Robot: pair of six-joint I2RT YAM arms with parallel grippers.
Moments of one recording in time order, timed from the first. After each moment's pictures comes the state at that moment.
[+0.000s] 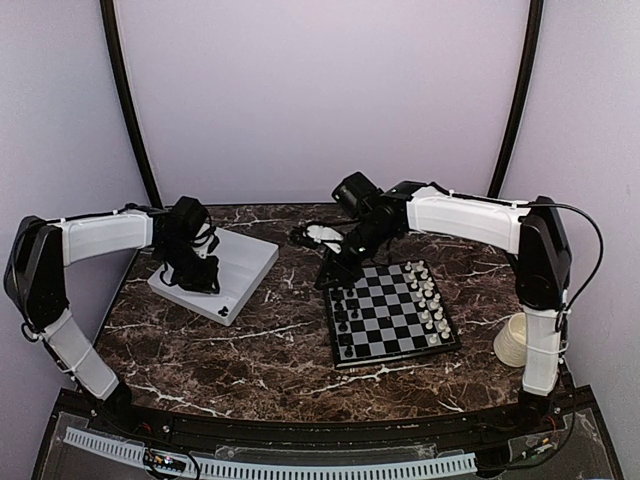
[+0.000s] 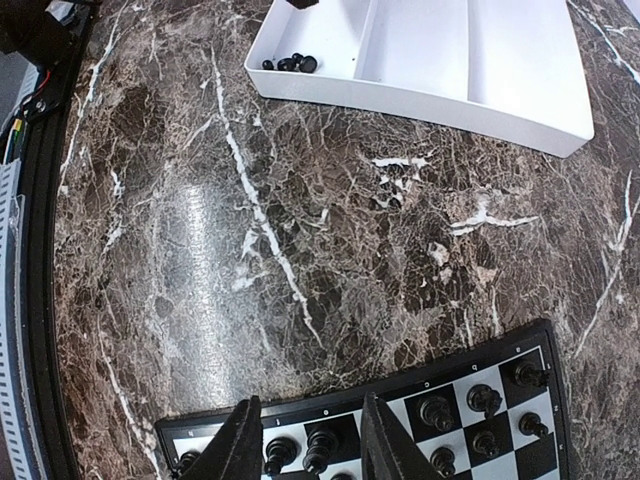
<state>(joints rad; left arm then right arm) -0.36 1.61 1.13 -0.77 0.12 -0.32 0.81 2.02 1.75 -0.79 -0.46 -0.48</state>
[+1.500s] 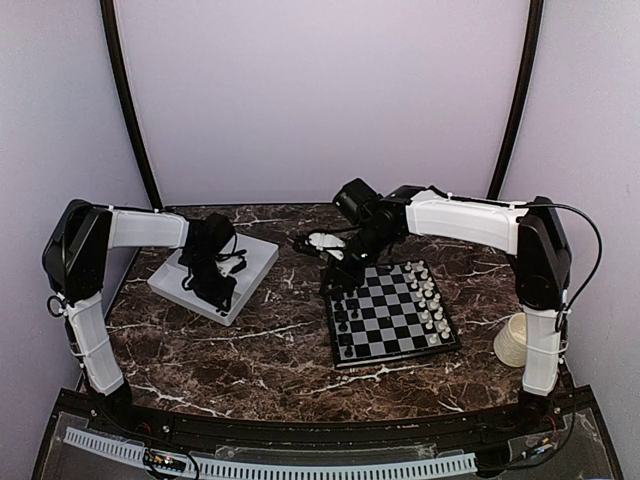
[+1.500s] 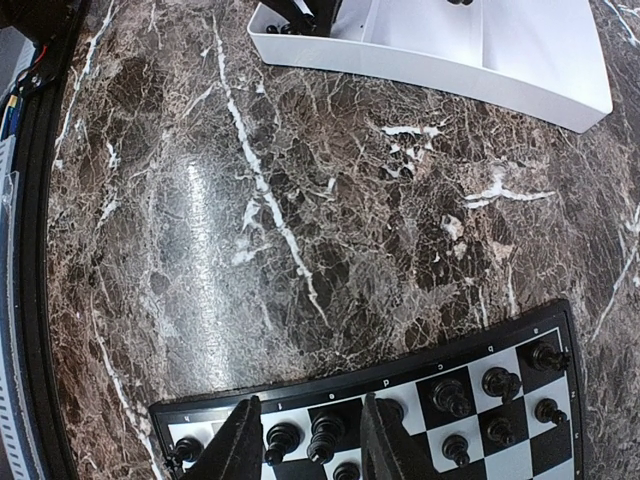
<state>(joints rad) -0.41 1.88 1.24 -0.83 0.07 0.04 0.81 2.02 1.71 -0.81 -0.45 -0.51</state>
